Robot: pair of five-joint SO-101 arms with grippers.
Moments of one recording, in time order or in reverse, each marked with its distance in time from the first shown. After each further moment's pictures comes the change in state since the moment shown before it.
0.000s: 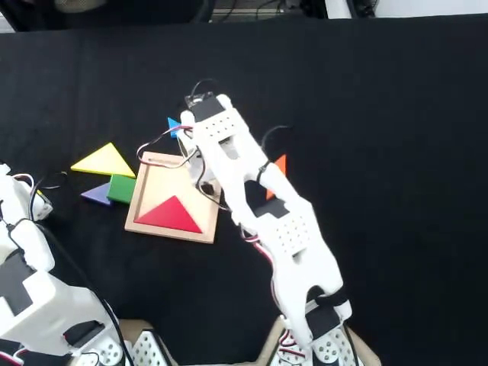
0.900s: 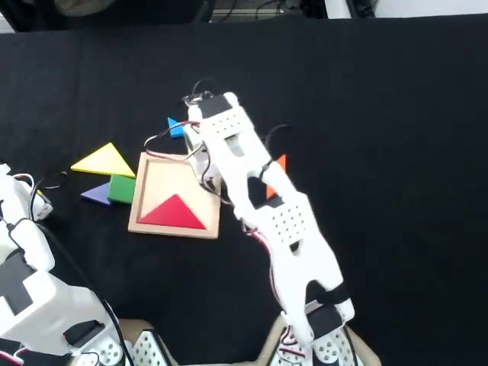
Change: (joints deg) left arm 0.0 0.0 0.0 0.0 0.0; right arm 3.6 8.8 -11.3 2.1 9.8
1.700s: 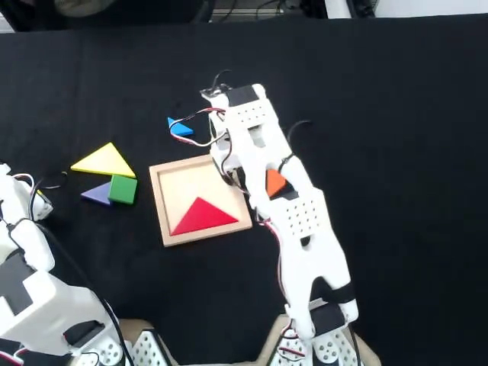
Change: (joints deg) left arm 0.0 0.0 0.0 0.0 -0.1; right arm 6.3 -0.4 0.0 0.0 10.6
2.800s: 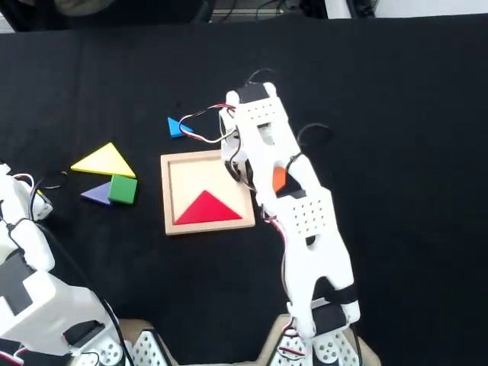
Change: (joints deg) left arm 0.2 0.0 0.0 0.0 0.0; right arm 2.5 -1.1 2.1 -0.1 -31.9
